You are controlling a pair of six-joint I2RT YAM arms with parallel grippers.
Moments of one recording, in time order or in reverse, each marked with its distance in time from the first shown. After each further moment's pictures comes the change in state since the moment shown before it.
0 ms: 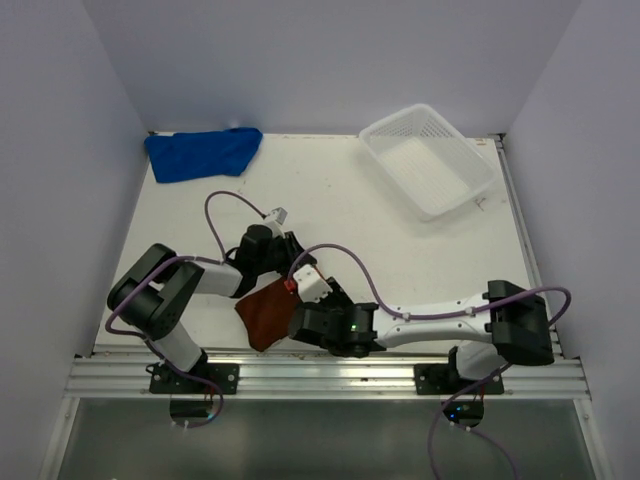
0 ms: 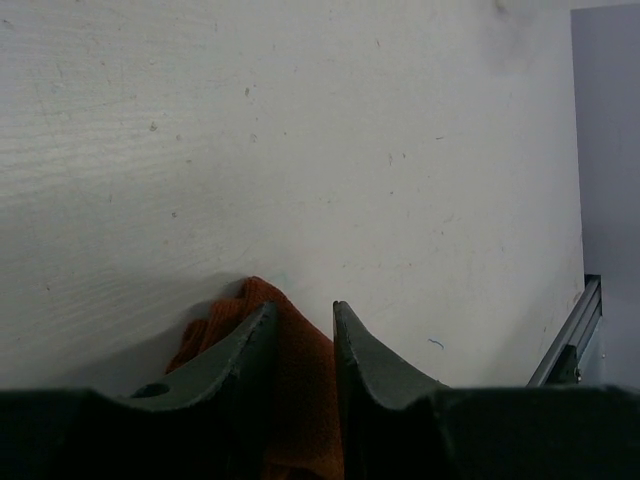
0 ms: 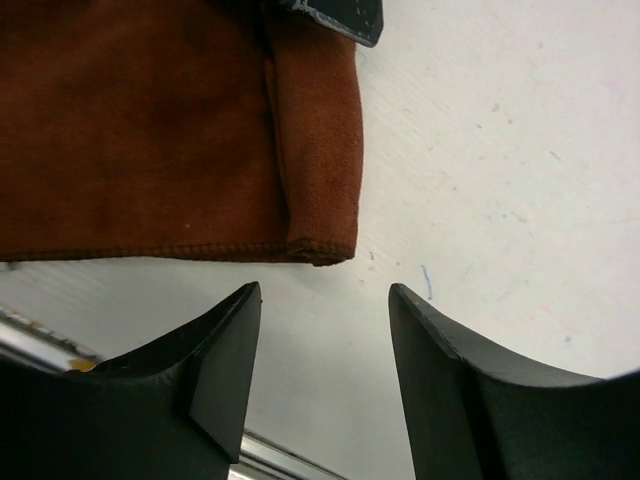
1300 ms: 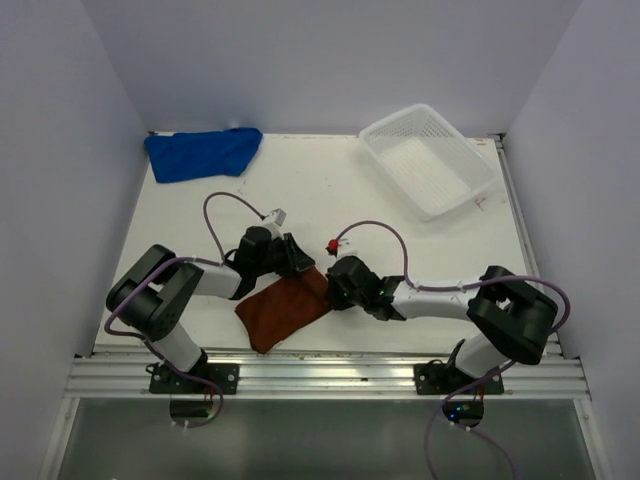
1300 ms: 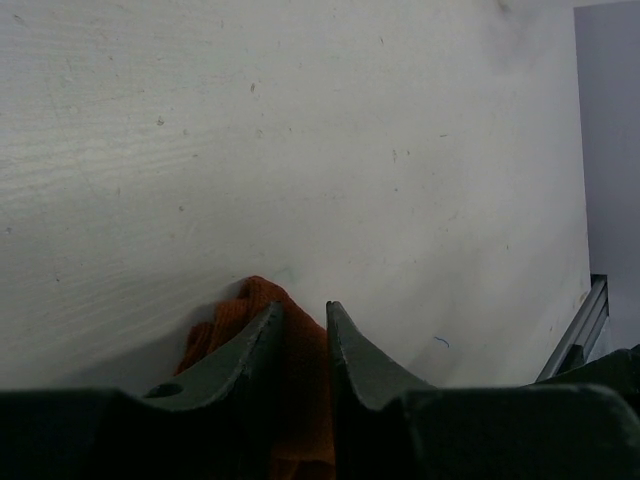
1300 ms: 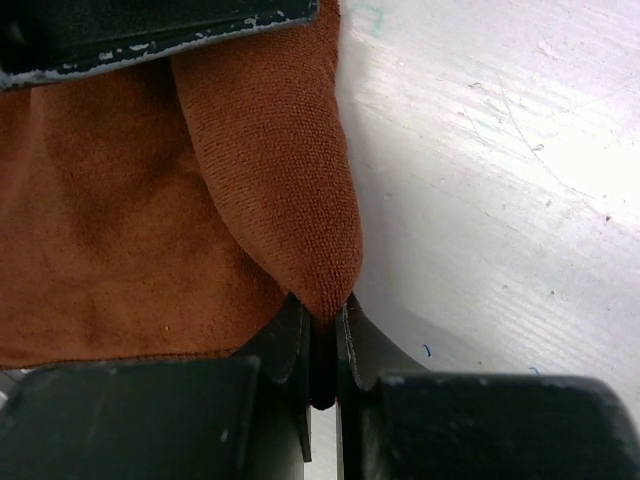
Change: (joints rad) left arm -0.004 -0.010 -0.022 0.018 -0.010 0.007; right arm -0.446 -0.022 -0.332 0.585 -0.655 0.099
